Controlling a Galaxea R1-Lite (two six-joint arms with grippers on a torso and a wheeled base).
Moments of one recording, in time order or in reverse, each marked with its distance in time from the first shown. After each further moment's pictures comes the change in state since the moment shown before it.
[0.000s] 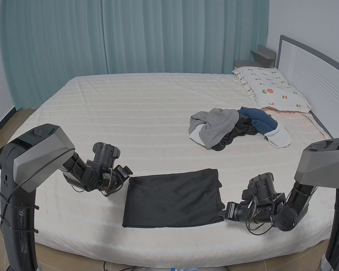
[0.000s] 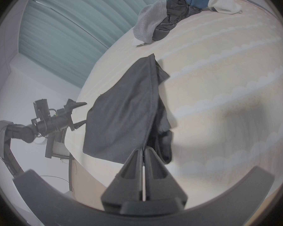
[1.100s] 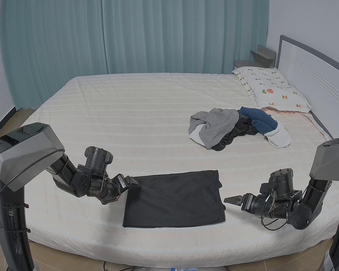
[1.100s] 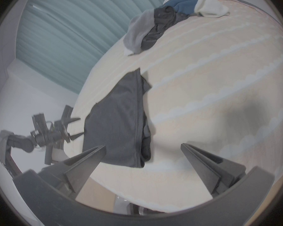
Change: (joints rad) left arm 0.008 -0.098 0.164 -0.019 -0.248 0.145; right arm -0.116 -0.065 0.124 -0.140 0.021 0.033
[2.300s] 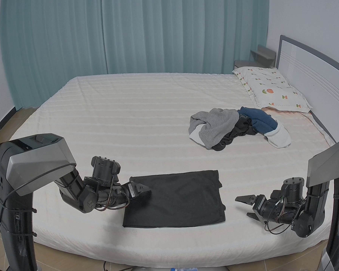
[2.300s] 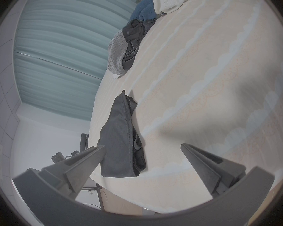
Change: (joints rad) left arm -0.071 0.043 0.124 -0.296 0.003 0.156; right arm -0.126 0.153 0.166 -0.407 0.123 0.230
